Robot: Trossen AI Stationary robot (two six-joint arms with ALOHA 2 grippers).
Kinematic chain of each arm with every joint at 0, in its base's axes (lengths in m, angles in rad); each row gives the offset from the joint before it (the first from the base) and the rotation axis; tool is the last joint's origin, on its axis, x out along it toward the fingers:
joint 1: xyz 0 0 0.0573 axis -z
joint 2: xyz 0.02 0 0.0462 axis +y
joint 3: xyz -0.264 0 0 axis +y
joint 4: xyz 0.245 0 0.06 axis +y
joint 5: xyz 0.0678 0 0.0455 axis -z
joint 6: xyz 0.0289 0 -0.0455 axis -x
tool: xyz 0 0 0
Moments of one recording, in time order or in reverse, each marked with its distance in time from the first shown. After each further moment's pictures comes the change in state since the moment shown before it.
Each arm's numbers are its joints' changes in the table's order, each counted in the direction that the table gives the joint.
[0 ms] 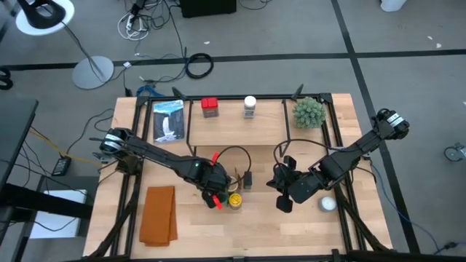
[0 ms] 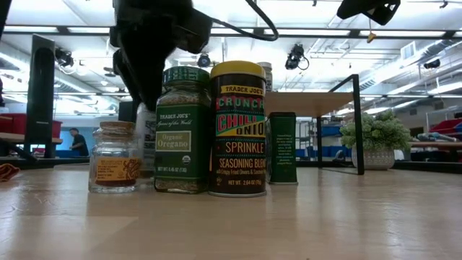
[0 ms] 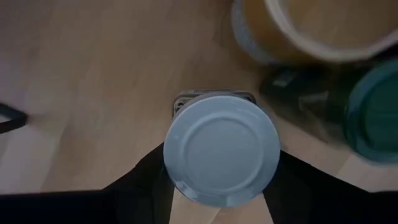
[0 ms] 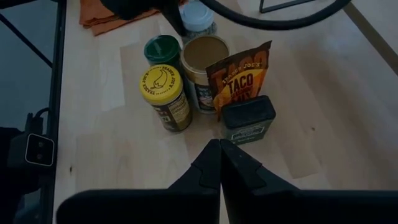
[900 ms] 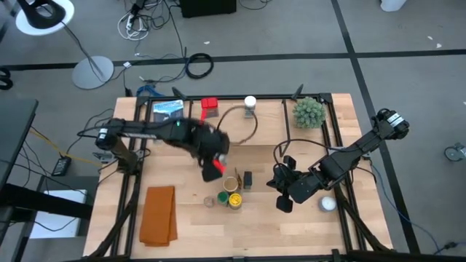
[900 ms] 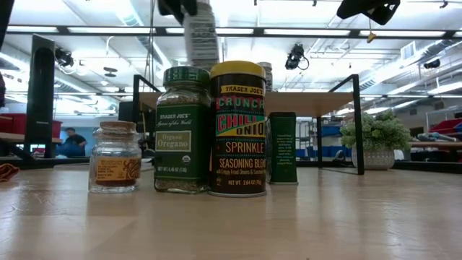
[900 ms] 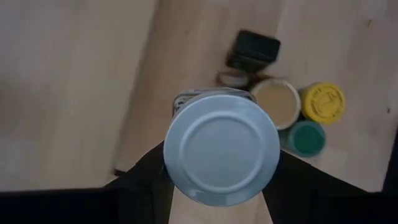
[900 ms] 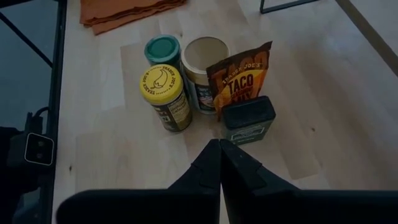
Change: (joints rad) left arm -0.200 -0.069 -0.463 0.315 -0.006 -0.441; right arm 0.000 0.000 0.000 -0.001 0.000 0.006
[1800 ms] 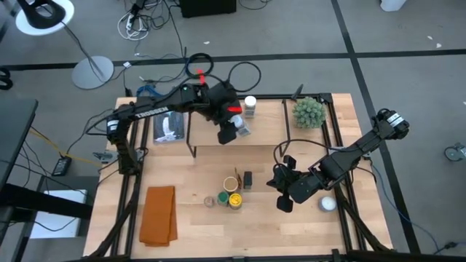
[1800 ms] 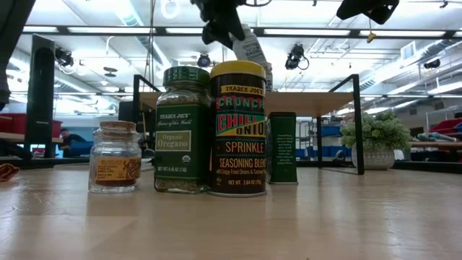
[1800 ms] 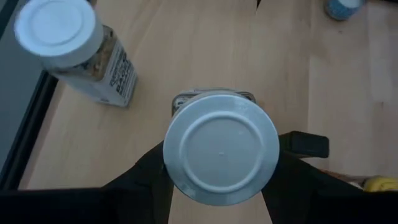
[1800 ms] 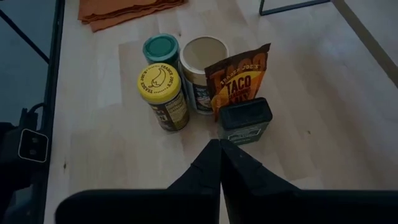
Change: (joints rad) left arm -0.329 0.078 -0.056 -0.283 0.183 -0.365; right arm 0.002 0.000 0.000 0.006 0.007 0.027
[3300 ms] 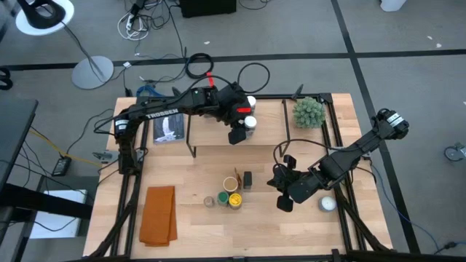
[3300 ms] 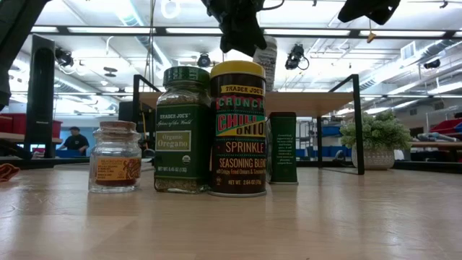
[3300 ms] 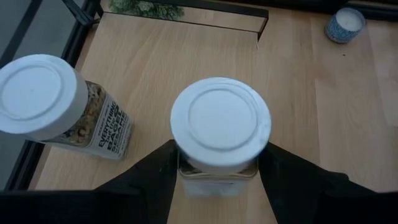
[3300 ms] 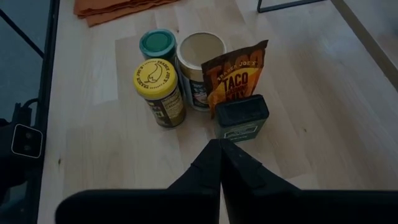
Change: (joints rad) left arm 0.001 0.071 0.001 -0.167 0.000 -0.035; right arm 0.000 0.000 0.000 0.014 0.001 0.007
